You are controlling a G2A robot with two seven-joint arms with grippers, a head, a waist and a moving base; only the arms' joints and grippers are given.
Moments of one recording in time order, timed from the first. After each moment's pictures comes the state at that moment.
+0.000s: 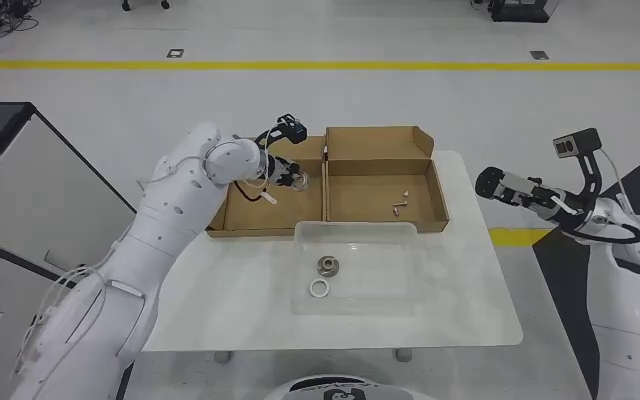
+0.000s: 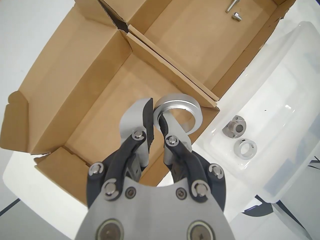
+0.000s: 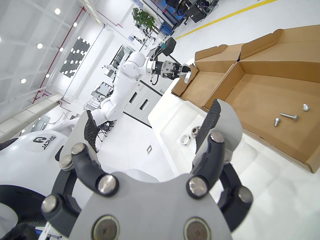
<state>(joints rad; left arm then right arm) 0.66 -1.22 -0.85 -1.15 0.70 -0.43 -1.09 -1.45 -1.03 1.91 -1.66 0.41 -0.29 1.32</state>
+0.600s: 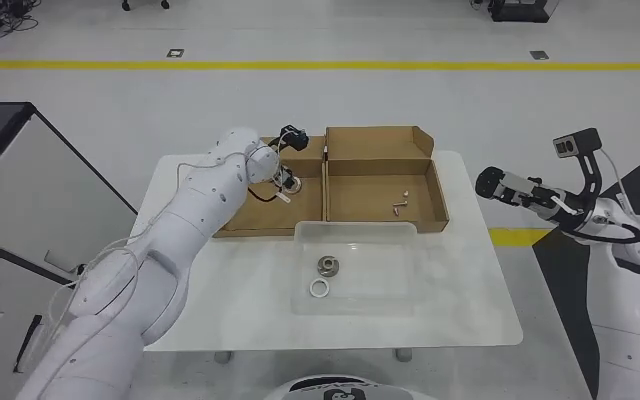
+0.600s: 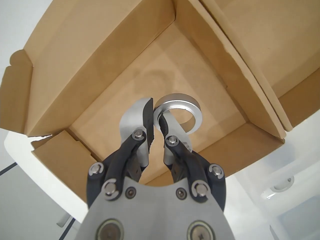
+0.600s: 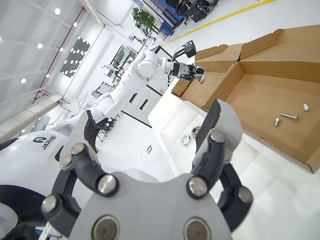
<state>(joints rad) 0.47 -1.41 -0.57 -0.69 0.81 -0.26 -1.00 -1.45 -1.03 1.91 -1.66 0.41 -0.29 1.32</state>
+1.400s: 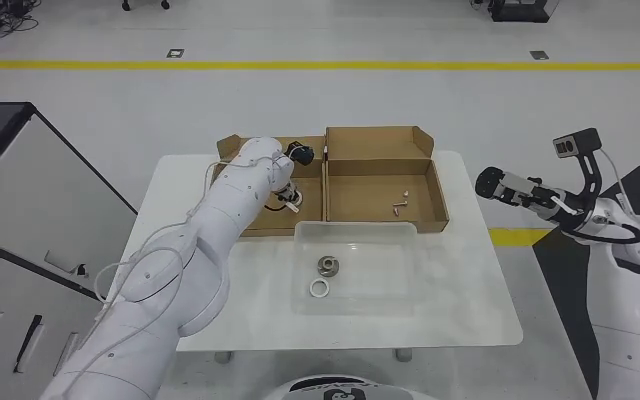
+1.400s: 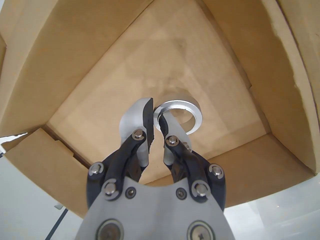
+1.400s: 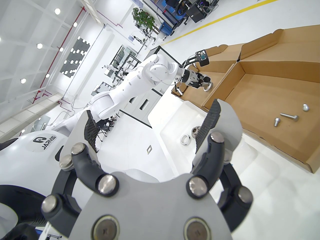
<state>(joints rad) 0.40 -1.62 -0.46 -0.28 0.81 -0.30 -0.92 -1.45 -1.03 1.91 -1.66 0.41 -0.29 1.32</state>
